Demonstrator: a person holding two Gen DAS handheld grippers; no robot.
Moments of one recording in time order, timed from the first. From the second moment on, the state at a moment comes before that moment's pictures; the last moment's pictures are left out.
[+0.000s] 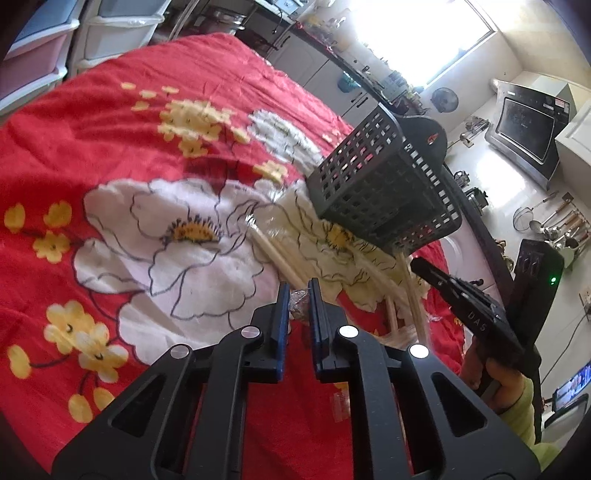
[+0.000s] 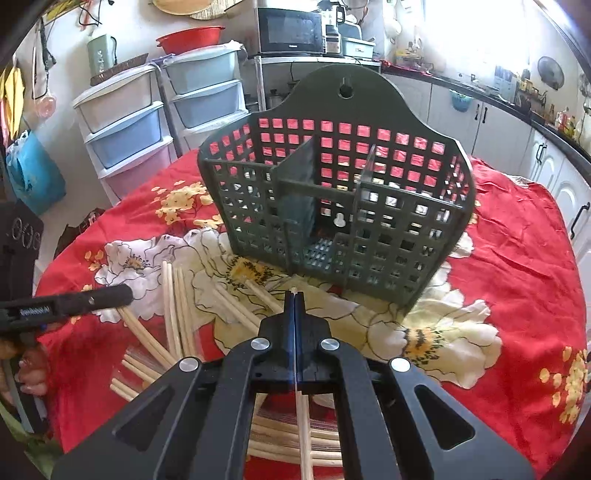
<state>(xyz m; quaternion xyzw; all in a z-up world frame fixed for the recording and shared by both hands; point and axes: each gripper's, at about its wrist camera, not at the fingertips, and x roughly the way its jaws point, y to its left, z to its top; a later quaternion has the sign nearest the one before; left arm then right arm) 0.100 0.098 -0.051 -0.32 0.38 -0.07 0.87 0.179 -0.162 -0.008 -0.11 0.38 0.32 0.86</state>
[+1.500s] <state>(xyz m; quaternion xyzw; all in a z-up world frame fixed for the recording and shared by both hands) 0.131 0.074 0.178 -0.21 0.16 -0.15 0.95 0.171 -0.202 0.171 0.01 0.16 0.34 0.92</state>
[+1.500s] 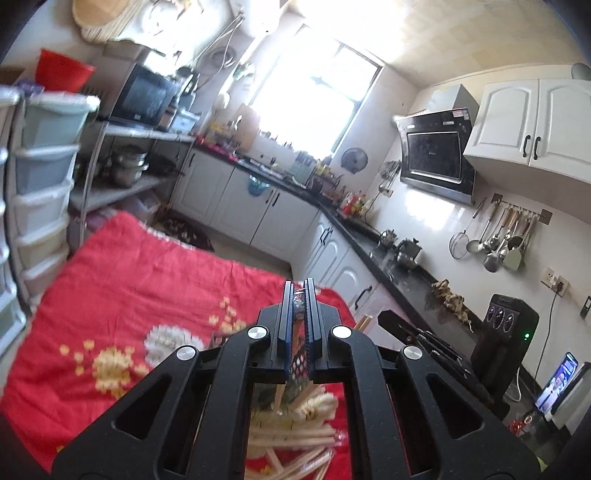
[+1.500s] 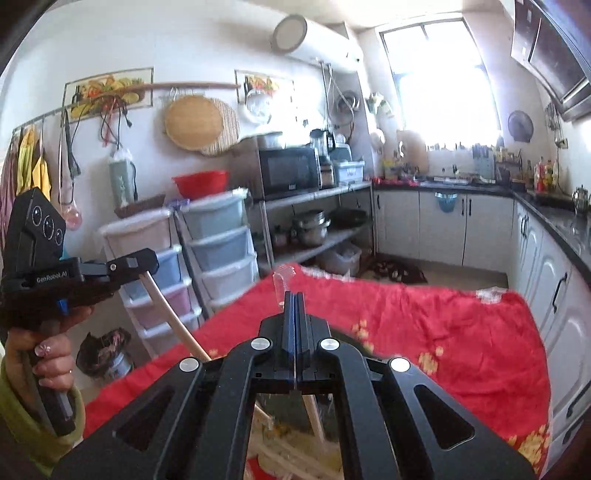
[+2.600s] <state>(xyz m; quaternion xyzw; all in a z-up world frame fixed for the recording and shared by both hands) 0.223 0.069 0.112 -0.18 0.26 -0.09 0.95 0.157 -0.123 0.015 -0.17 0.28 0.41 0.85</state>
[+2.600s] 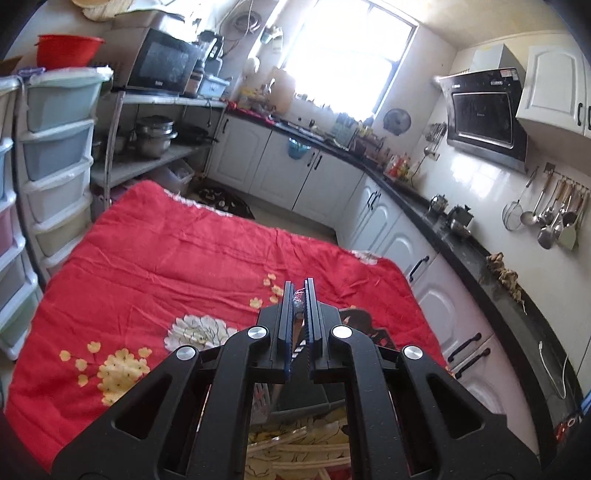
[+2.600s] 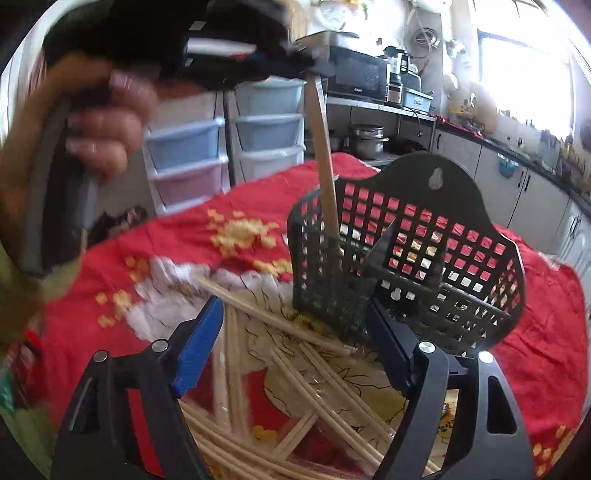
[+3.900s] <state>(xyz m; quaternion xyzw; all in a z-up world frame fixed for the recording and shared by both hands) 0.129 0.080 0.068 -0.14 0.26 -0.05 0.95 0.123 -0.148 -0.001 -0.16 0.32 0.40 0.84</state>
